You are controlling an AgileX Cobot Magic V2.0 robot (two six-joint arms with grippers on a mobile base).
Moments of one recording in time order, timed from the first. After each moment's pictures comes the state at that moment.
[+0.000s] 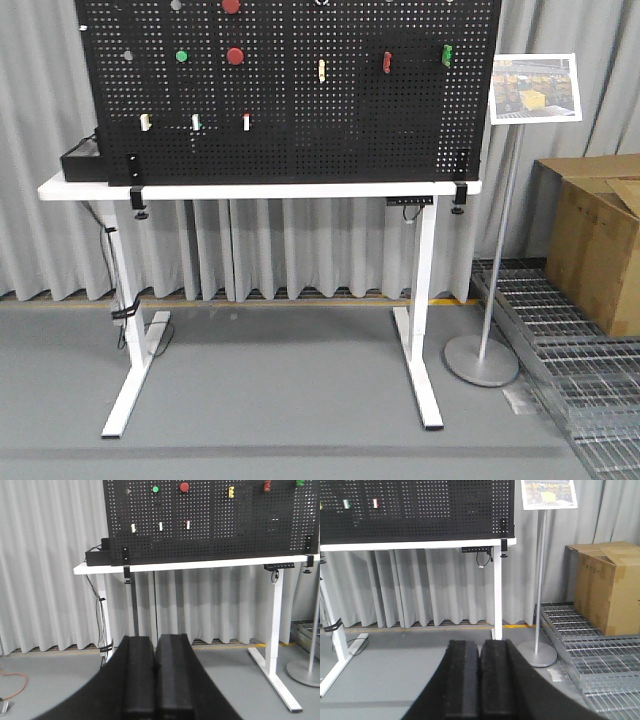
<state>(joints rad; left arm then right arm) 0.01 -0.01 0.03 0.17 -0.01 -0.14 0.01 -0.01 0.03 -0.08 0.10 0.09</state>
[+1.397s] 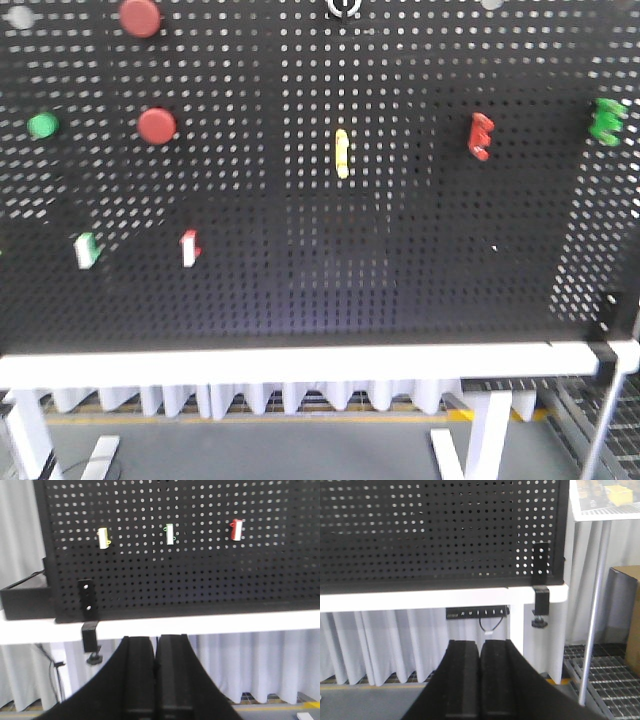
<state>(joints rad) 0.01 -0.01 0.03 0.17 -0.01 -0.14 0.01 -0.01 0.03 -0.08 0.10 0.09</state>
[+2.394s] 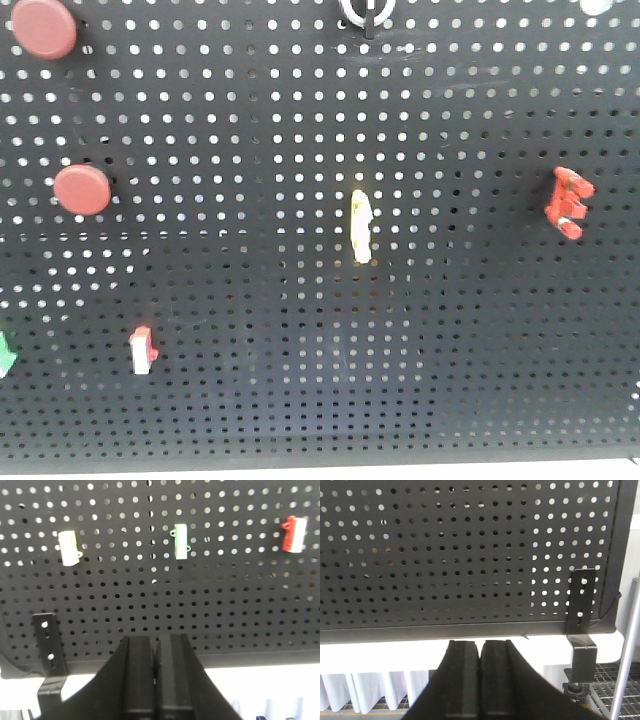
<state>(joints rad) 0.01 -0.01 0.03 0.17 -0.01 -0.14 0.01 -0.01 0.03 -0.08 0.10 0.09</state>
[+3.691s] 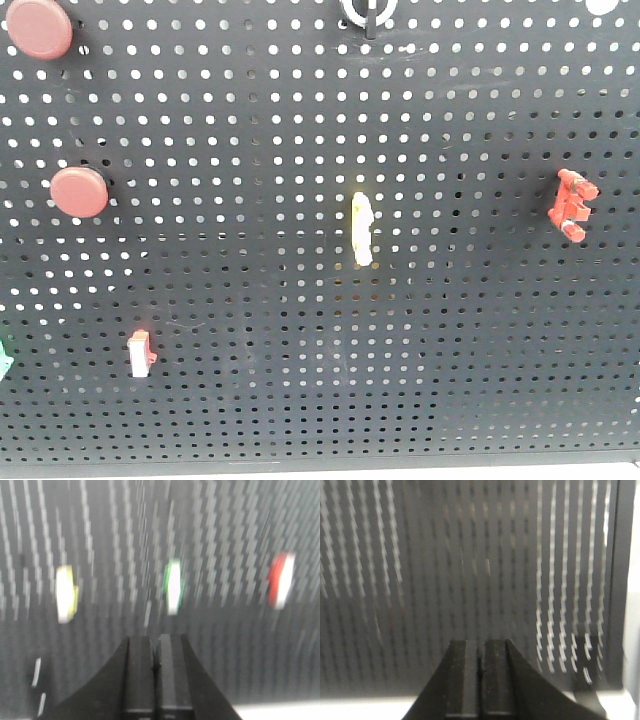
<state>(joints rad) 0.01 -0.01 0.03 0.16 -0.30 -0.21 0.01 -0.01 0.03 -0.07 -0.13 0.12</state>
